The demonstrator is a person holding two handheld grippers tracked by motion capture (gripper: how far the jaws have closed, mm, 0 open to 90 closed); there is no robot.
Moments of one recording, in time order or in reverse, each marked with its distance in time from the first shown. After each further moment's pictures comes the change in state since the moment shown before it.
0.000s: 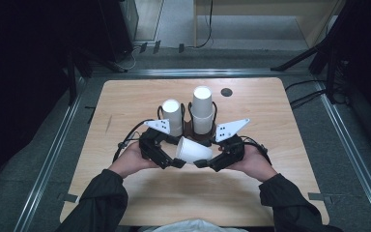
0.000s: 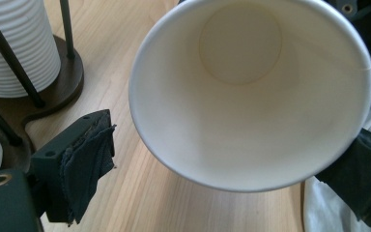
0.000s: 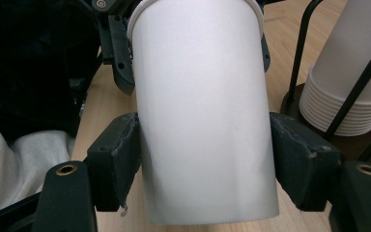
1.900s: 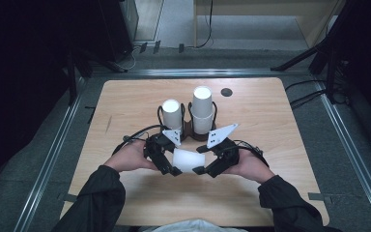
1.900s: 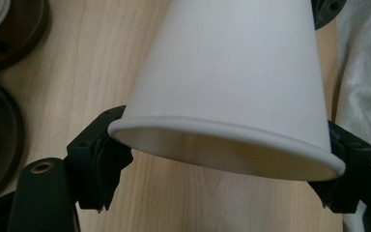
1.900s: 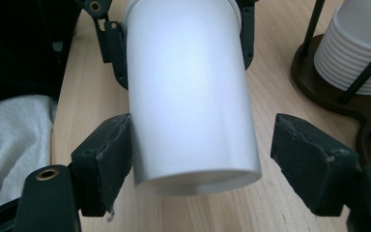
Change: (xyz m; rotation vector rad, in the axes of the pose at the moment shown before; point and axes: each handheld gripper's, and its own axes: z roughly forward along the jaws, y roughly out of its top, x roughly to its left) left arm 0.001 0.003 0.026 0.386 0.014 0.151; right arm 0.000 -0.010 0.022 0.158 -0.024 0.006
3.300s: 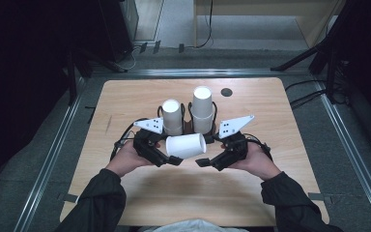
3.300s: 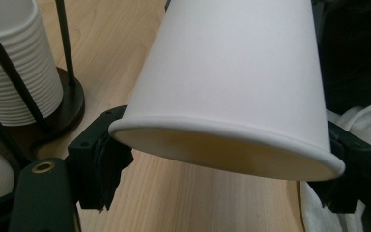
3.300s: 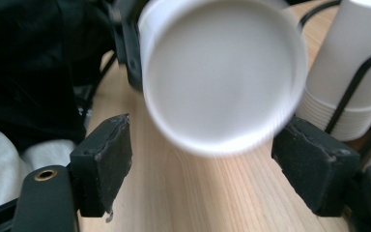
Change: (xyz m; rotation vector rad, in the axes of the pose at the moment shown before) left arm -0.001 -0.022 -0.036 -0.463 -0.022 -0.057; right arm 0.002 0.014 -0.036 -0.182 0.022 0.013
